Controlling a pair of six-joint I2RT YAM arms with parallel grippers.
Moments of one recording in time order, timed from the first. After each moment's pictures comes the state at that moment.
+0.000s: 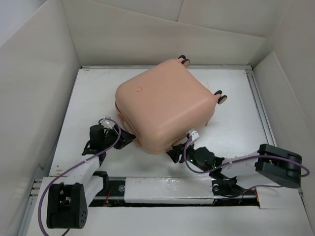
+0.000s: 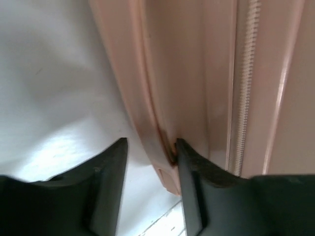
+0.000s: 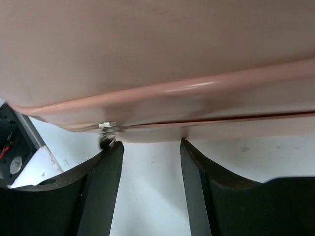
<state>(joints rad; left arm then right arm) -0.03 0.91 0.21 0.03 0.58 -0.85 1.14 1.28 0.16 0.89 0.31 0.55</state>
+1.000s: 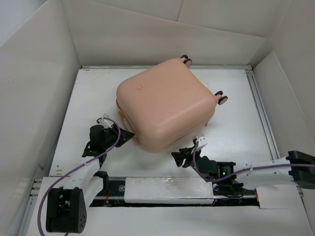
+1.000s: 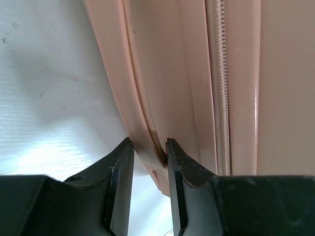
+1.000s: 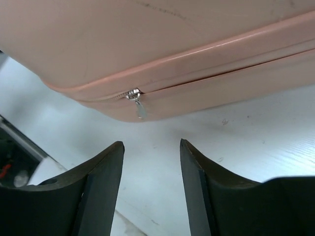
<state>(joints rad) -0.05 0.87 0.20 0.12 0.51 -0.86 1.43 0.93 0.25 0.37 0.78 0.67</state>
